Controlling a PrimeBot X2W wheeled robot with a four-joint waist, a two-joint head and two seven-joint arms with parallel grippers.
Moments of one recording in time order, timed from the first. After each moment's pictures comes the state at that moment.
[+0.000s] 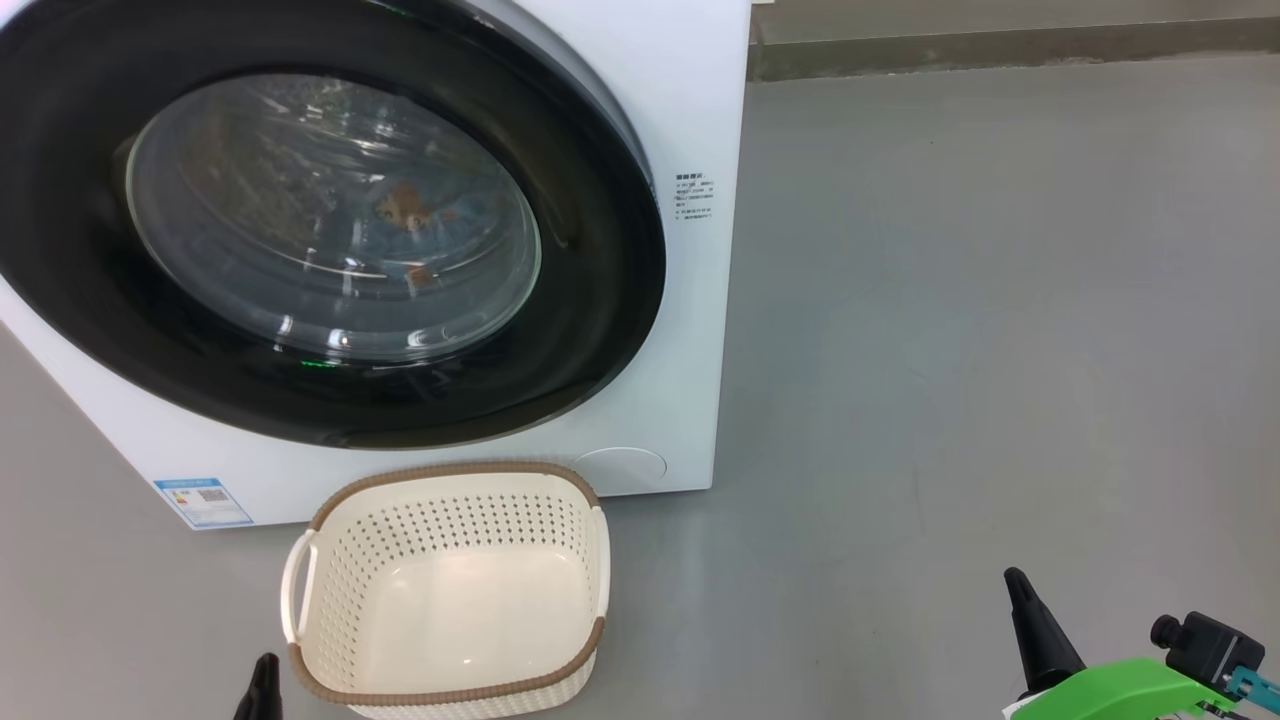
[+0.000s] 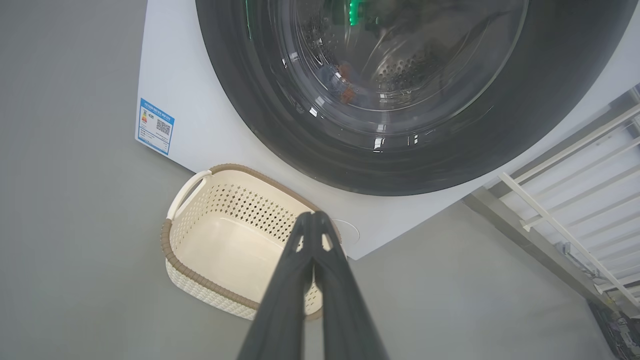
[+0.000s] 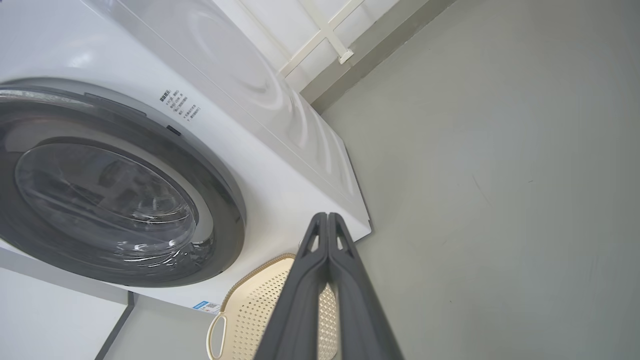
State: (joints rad) left arm 0.08 0.08 0.02 0.26 -0.77 -0.13 -0.12; right arm -0.06 -0.10 -0.01 0.42 0.82 0.13 -0.12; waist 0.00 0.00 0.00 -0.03
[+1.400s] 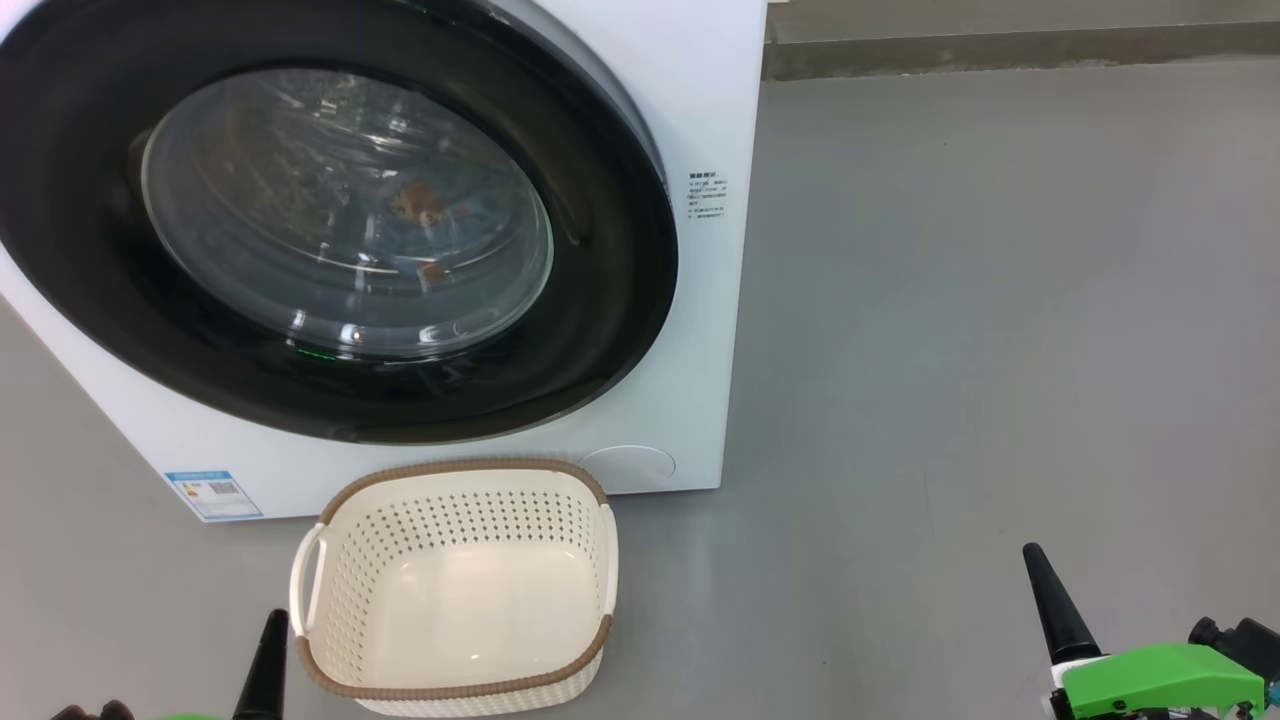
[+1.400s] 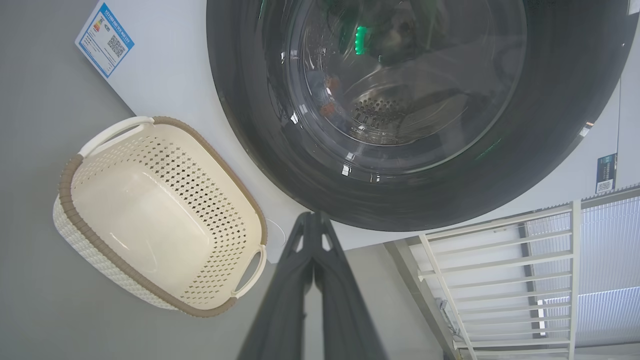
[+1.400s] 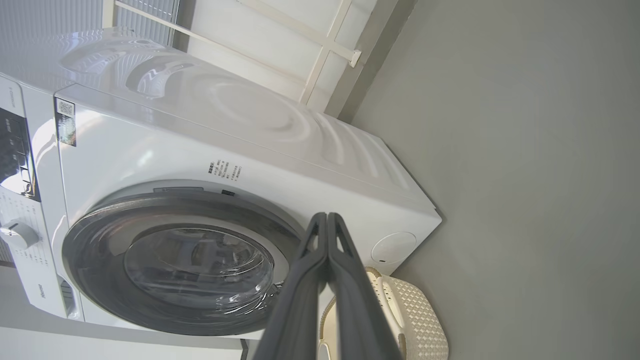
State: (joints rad) left arm 0.00 0.06 0.05 0.26 -1.20 -0.13 0.00; right arm -0.06 -0.07 -0.08 0.34 1.21 0.13 0.00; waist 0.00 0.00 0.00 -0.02
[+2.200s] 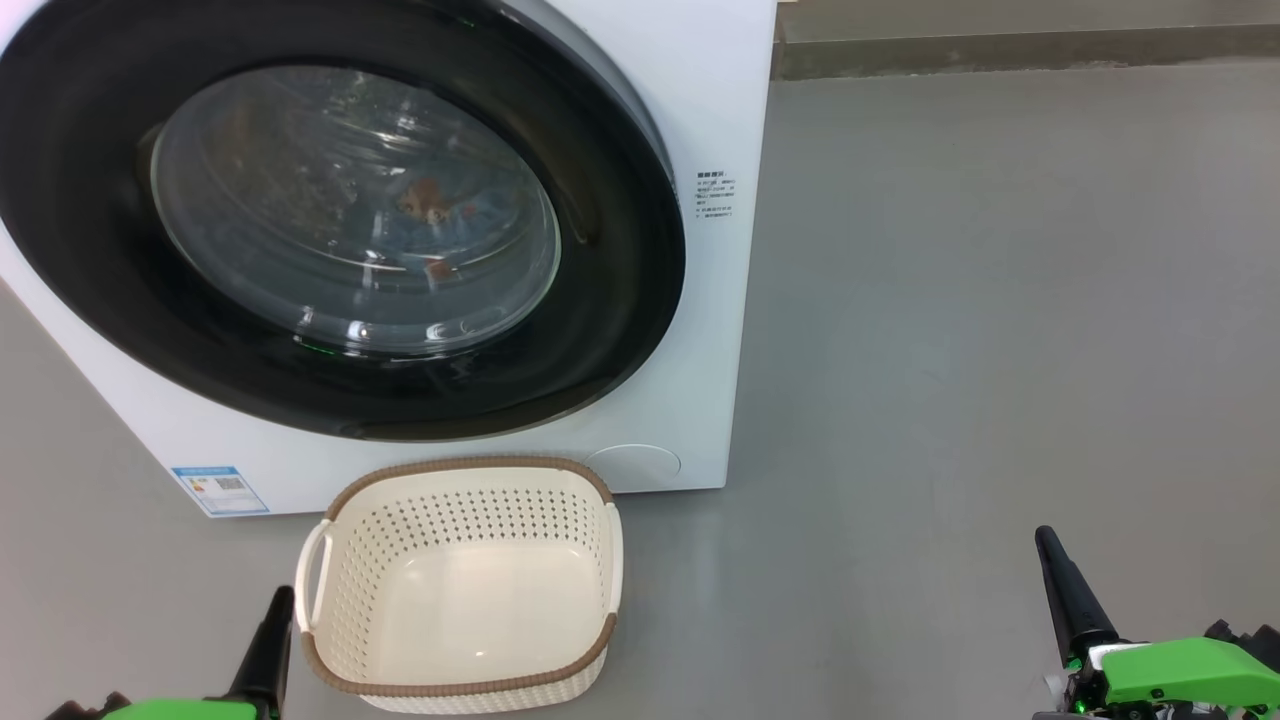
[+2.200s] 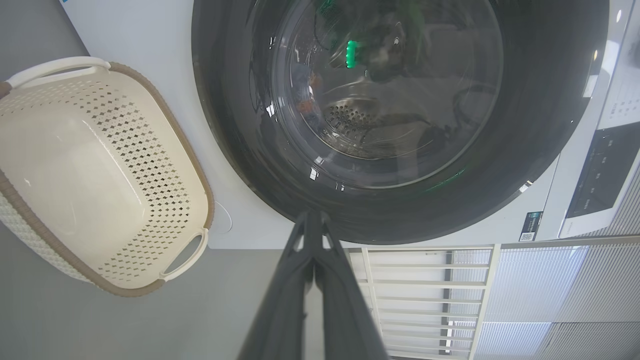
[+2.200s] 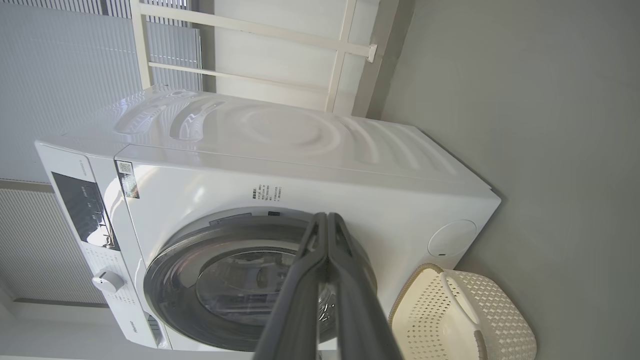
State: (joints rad) left arm -0.03 0.05 0.07 0.26 -1.46 -0.13 0.07; right arm -0.06 -0.06 -0.11 0.30 1.46 0.13 0.07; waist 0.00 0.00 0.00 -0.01
